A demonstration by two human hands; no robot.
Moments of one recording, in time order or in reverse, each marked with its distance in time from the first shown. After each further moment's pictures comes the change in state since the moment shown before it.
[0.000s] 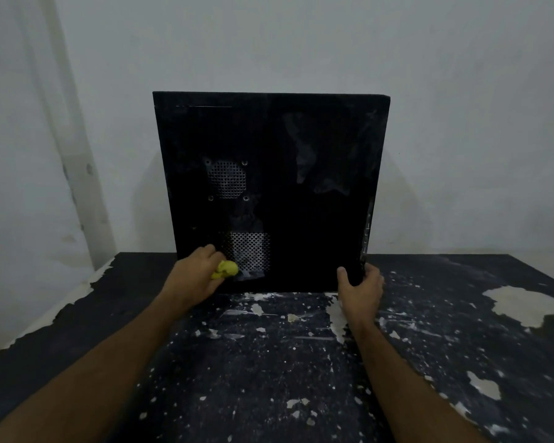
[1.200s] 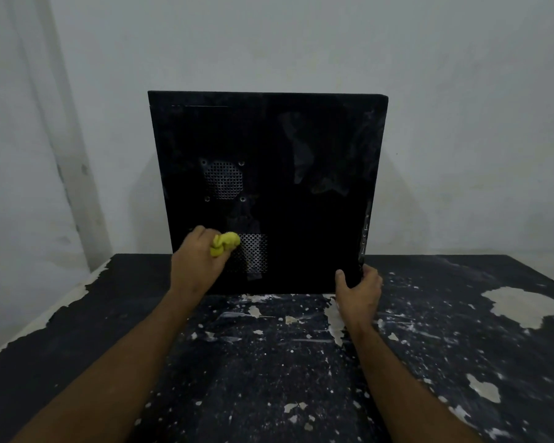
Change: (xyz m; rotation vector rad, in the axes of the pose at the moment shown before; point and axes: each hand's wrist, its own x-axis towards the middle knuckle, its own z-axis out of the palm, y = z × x) left_hand 0.026 0.028 -0.013 -0.154 0.330 -0.273; right_hand -0.001 0.000 0.003 -0.065 0.027 -0.055
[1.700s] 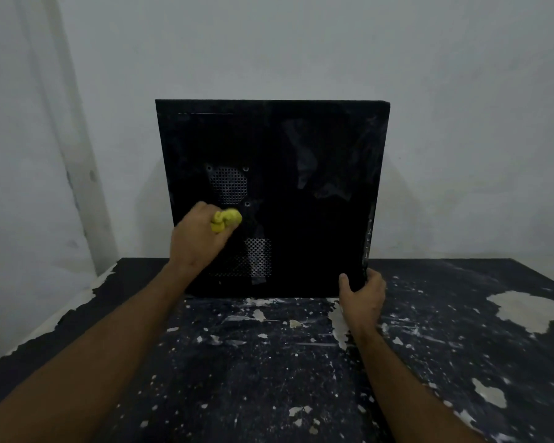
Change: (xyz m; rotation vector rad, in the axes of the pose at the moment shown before) left_hand 0.046 0.014 -0.036 -0.059 0.035 -0.006; right_hand 0.003 0.007 0.002 -0.001 -0.008 0.009
